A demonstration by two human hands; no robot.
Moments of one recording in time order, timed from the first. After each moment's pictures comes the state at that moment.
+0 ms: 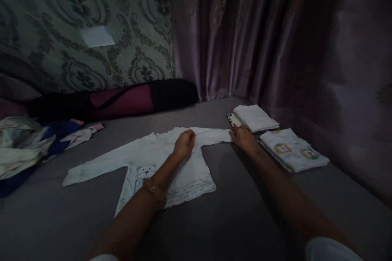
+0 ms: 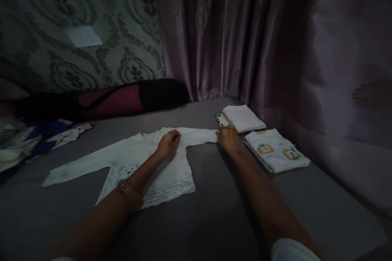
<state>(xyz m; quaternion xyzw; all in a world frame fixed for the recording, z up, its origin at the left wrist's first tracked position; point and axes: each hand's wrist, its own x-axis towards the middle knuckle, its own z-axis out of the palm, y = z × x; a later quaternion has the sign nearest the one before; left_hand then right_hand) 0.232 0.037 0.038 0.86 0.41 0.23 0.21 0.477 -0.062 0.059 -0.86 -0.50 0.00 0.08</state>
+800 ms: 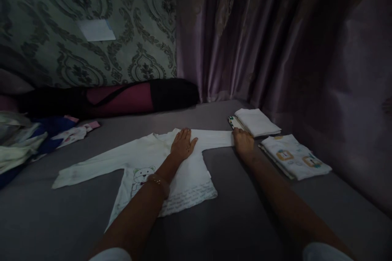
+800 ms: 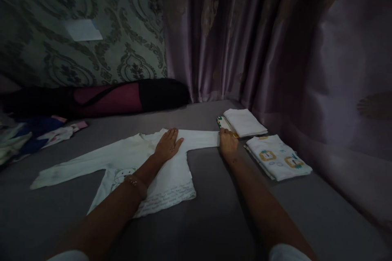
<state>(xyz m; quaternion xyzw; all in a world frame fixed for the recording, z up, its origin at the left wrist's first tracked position) 0.232 0.056 0.006 0.89 0.43 0.13 0.04 0.470 -0.056 0.049 -0.86 -0.50 -0.06 0.07</state>
